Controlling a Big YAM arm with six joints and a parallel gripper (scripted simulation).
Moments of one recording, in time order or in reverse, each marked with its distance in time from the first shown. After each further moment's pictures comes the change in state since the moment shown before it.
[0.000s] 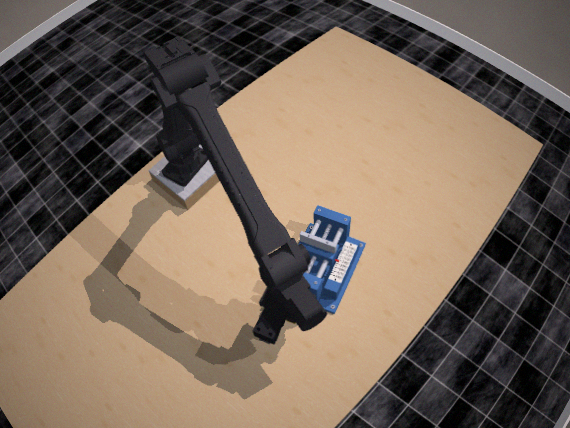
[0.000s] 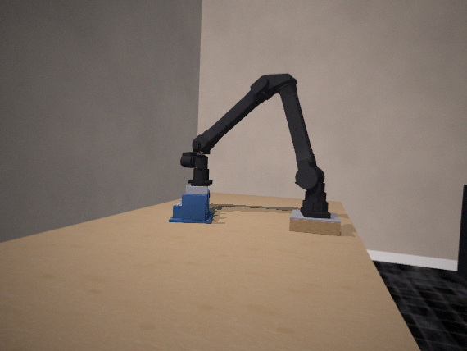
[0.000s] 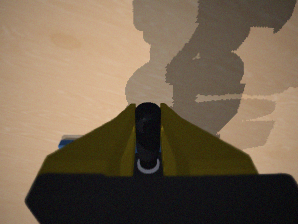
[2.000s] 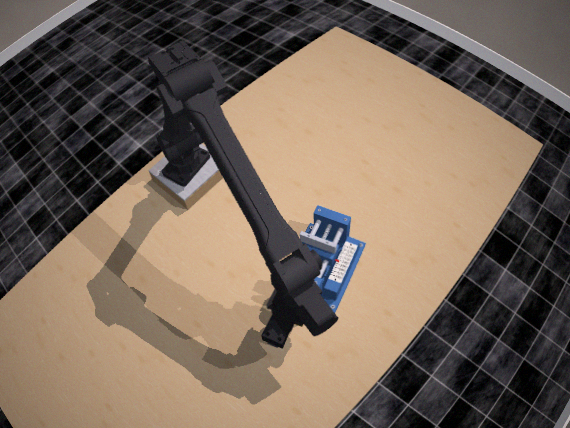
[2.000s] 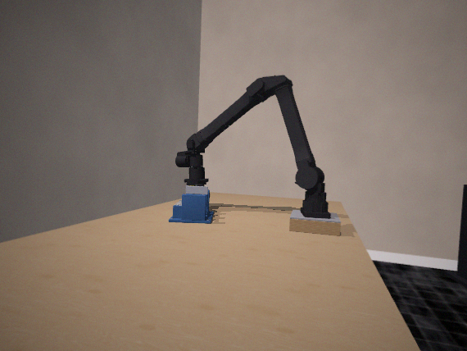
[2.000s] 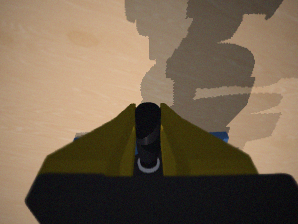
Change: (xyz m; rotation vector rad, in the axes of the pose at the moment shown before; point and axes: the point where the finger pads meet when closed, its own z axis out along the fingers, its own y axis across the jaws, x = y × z) arm 0.000 0.014 -0.005 0.047 0.018 0.005
